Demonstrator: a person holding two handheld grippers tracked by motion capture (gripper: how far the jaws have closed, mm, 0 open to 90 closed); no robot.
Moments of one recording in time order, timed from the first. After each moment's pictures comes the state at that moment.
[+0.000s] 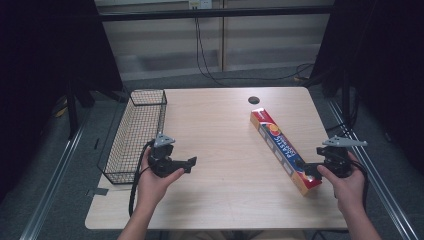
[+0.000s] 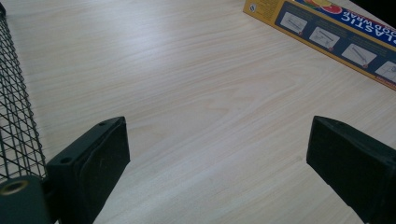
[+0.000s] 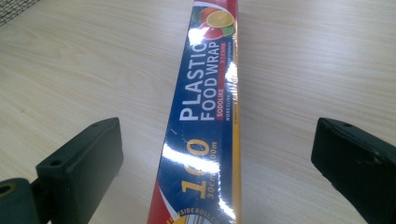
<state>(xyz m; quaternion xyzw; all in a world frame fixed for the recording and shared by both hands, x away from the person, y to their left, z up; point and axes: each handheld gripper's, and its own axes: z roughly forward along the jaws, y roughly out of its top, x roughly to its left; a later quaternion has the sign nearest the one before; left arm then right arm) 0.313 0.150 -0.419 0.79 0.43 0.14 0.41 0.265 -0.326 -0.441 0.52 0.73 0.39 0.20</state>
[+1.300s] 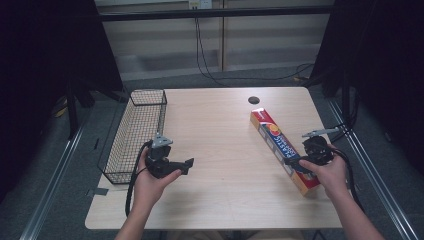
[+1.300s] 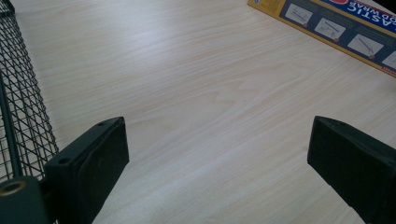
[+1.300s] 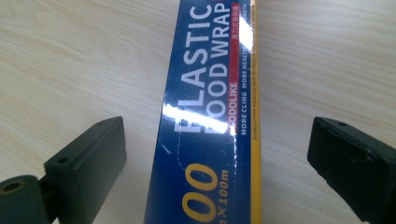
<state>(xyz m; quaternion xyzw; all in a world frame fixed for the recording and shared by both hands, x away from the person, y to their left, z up) 0.311 0.156 -0.418 0.80 0.43 0.14 0.40 0.307 -0.302 -0.453 0.55 0.77 0.29 0.15</state>
